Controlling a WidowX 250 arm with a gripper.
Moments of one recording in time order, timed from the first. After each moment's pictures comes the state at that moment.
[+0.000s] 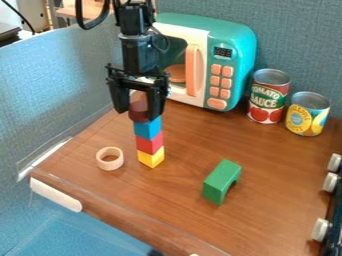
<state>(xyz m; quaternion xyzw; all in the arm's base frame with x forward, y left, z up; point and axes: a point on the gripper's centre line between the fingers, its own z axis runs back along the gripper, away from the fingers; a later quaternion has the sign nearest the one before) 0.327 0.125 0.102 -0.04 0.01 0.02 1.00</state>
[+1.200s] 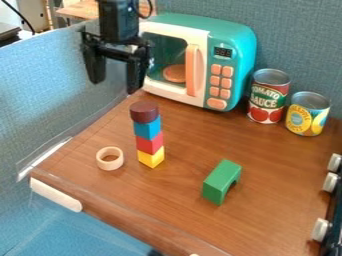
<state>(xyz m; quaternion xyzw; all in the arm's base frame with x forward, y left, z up) 0.301 0.141 0.152 0.03 -0.02 0.05 1.00</state>
